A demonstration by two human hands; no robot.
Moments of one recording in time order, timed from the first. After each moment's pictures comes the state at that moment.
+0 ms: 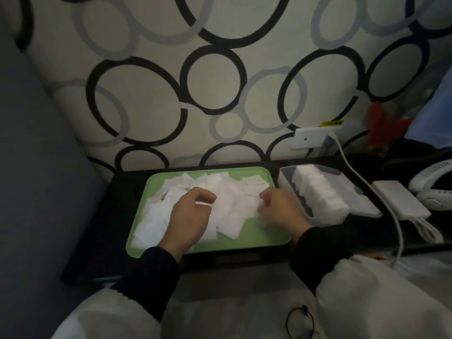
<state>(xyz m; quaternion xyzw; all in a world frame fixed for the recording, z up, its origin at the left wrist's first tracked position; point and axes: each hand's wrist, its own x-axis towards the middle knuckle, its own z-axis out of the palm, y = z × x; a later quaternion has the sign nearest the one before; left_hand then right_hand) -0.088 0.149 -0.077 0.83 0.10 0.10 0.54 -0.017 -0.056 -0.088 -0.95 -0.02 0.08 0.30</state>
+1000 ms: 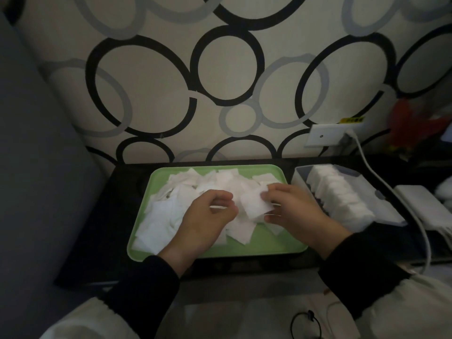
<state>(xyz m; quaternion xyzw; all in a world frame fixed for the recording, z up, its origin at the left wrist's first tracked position) -0.085 0.149 -0.078 0.78 0.09 0.01 0.61 -0.027 -0.034 -0.063 -0.67 0.07 0.20 0.71</state>
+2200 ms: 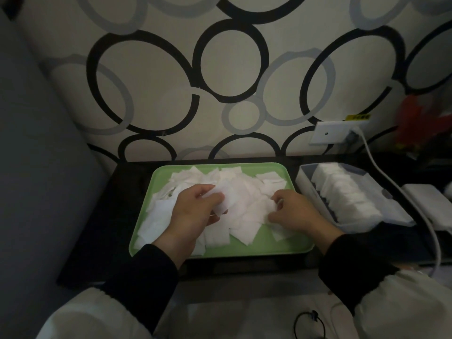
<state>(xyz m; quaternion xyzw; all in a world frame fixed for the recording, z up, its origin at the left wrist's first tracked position) -0.068 0.166 -0.082 0.69 0.19 0.02 0.70 0.001 -0.047 -0.100 -0.95 -0.04 0.13 0.29</state>
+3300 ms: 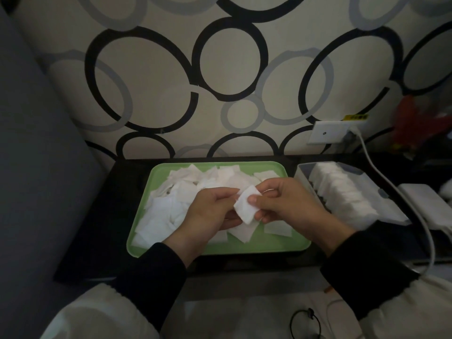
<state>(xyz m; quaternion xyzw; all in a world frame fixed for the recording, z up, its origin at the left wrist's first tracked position) -0.078 0.137 -0.067 0.66 0.10 -0.07 0.74 -0.033 -0.031 -0.051 -0.75 -0.08 0.20 0.63</state>
